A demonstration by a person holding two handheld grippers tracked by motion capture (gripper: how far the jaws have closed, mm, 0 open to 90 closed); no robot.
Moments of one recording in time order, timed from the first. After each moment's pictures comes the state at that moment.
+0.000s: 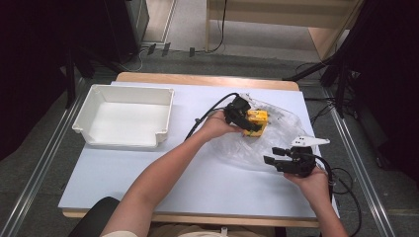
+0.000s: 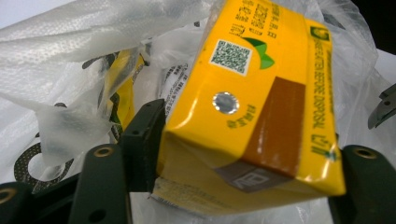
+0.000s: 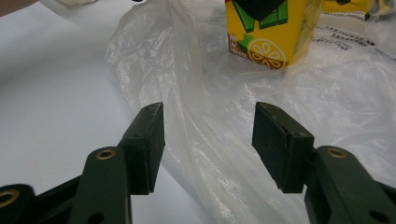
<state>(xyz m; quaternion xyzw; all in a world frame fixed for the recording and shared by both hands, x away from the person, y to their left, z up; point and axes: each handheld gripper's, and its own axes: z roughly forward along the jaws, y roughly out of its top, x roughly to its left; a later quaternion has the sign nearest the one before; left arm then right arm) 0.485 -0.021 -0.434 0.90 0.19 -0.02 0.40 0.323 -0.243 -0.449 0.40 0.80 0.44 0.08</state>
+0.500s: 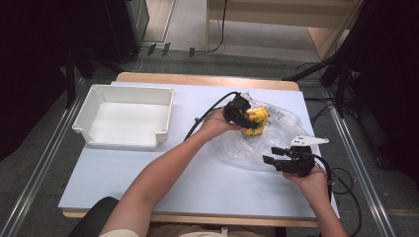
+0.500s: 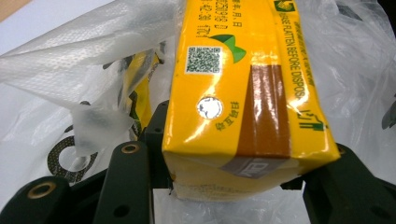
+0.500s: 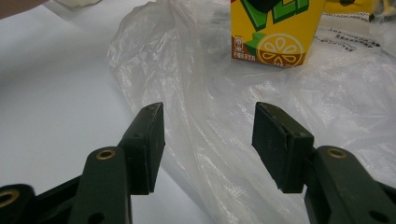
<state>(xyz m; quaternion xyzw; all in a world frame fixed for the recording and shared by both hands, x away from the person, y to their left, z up) 0.484 -0.020 -0.426 0.90 0.20 0.01 0.38 0.324 -0.241 -0.449 0.41 0.79 0.45 0.07</state>
